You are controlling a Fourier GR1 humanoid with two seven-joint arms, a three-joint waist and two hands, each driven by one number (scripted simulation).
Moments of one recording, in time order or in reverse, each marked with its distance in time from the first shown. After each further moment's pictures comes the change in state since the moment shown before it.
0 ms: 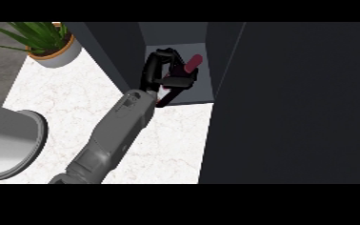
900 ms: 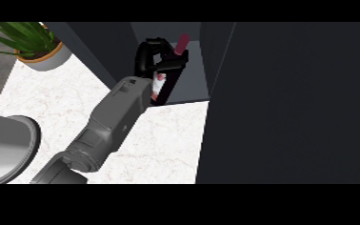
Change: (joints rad) left arm -0.187 0.011 0.137 0.303 0.081 0.026 -0.074; right arm 0.050 -0.008 0.012 0.005 -0.023 0.045 -0.087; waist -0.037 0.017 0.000
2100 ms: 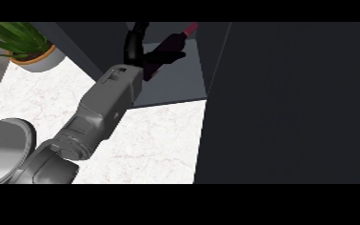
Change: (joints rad) left arm -0.097 0.061 0.032 0.107 -0.027 0.009 -0.088; right arm 0.034 -0.003 0.022 0.005 -0.016 0.031 -0.082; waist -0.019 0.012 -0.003
